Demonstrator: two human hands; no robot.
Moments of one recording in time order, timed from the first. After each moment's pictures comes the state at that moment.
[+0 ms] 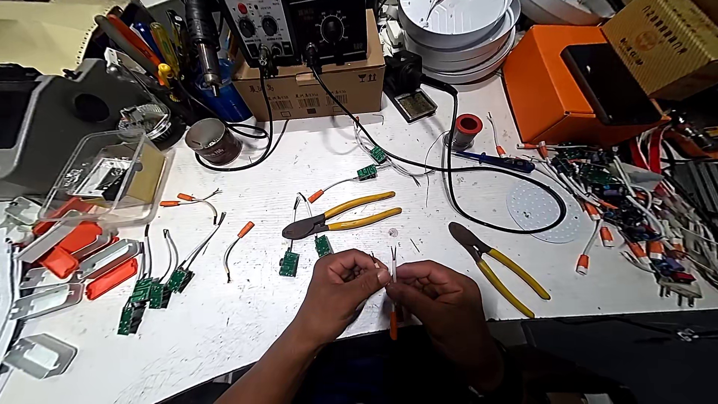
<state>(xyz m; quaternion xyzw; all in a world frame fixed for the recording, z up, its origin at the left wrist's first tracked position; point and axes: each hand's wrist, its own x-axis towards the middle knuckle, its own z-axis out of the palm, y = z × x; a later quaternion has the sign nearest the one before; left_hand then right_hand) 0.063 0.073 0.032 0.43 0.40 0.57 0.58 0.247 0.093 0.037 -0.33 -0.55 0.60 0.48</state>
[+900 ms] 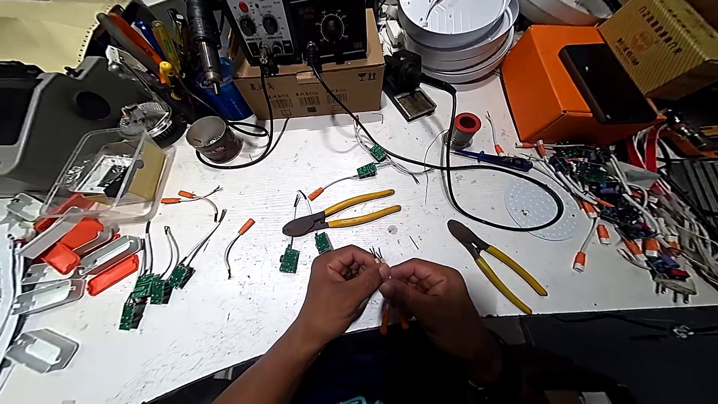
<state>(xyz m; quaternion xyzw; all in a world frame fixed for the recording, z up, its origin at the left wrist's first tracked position) 0.068 0.071 0.037 0.45 0.44 0.58 0.52 0.247 0.096 0.042 -0.36 -0.53 0.65 0.40</state>
